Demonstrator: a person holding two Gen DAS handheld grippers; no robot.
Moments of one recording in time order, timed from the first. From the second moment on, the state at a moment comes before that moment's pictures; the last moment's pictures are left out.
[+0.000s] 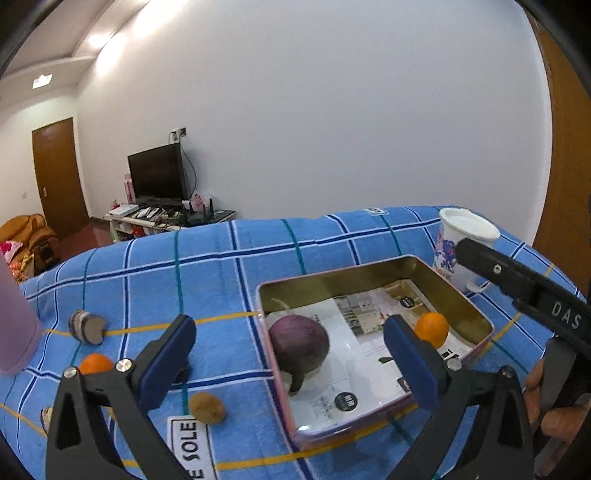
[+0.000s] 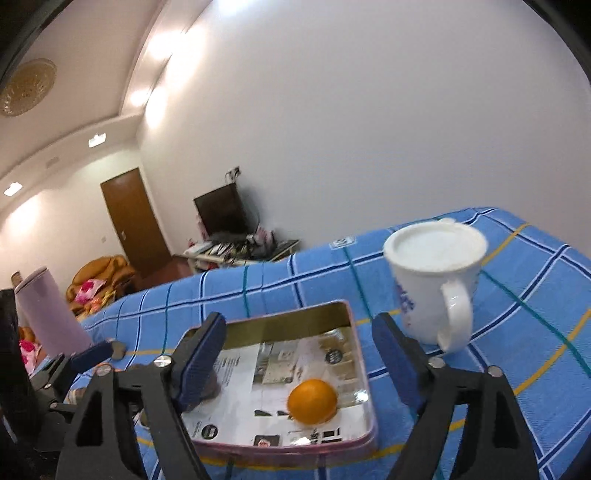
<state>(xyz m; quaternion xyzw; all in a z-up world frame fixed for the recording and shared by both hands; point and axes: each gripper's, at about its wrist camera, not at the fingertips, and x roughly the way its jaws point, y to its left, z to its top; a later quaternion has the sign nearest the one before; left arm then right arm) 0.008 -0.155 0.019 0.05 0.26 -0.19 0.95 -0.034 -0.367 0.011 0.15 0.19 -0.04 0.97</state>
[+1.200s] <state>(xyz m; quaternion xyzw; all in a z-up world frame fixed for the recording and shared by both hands) 0.044 0.071 -0.005 0.04 0.33 -0.07 0.94 -0.030 -0.215 -0.003 0.02 0.27 0.04 0.96</state>
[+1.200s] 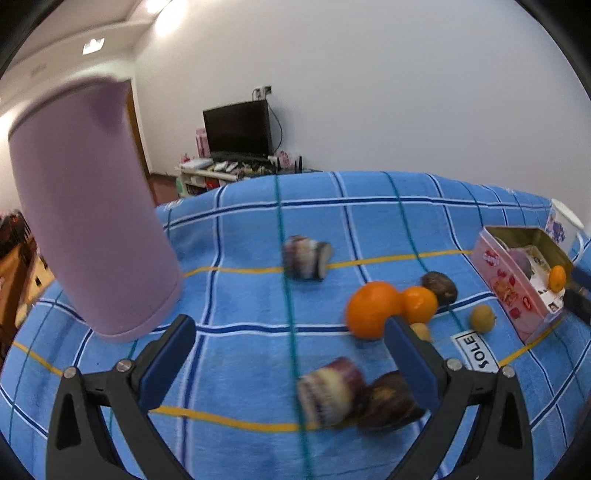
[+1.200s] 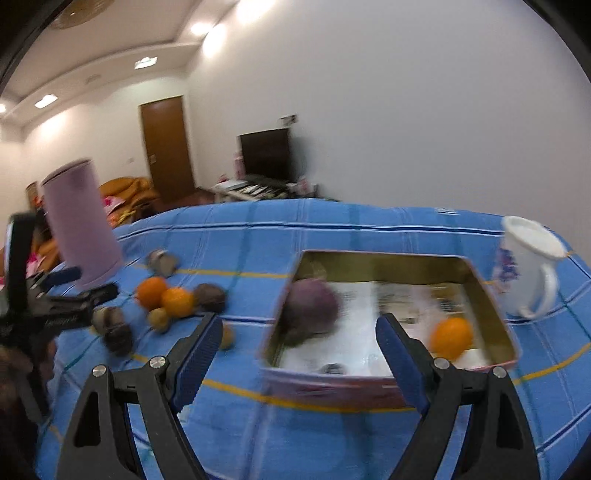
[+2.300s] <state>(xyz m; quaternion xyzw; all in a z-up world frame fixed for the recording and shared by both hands) 0.048 0.113 0.000 -0.01 0.36 -0.07 0.93 0.025 -0.055 -0.047 -0.01 0.42 0.22 0.88</state>
